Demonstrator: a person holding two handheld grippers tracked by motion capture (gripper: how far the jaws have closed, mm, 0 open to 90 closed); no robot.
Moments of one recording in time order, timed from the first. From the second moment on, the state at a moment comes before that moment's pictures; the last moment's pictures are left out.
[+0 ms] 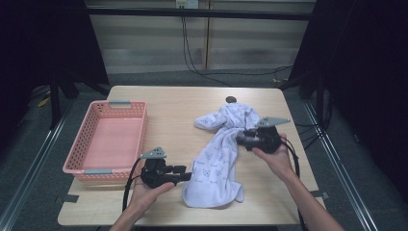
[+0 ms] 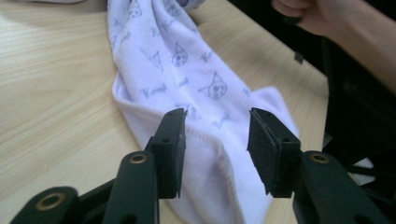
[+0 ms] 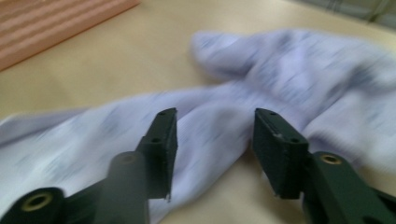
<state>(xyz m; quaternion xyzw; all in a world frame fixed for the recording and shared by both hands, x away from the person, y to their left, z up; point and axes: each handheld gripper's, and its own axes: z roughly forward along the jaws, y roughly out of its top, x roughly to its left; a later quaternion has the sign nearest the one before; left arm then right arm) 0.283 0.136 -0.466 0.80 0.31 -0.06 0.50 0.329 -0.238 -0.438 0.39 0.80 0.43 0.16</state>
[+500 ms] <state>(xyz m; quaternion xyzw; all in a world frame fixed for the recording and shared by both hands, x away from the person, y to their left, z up) 0.288 0.129 -0.474 0.83 0.32 -0.03 0.46 0.258 -0.226 -0.495 0.36 0.84 0.40 -0.02</state>
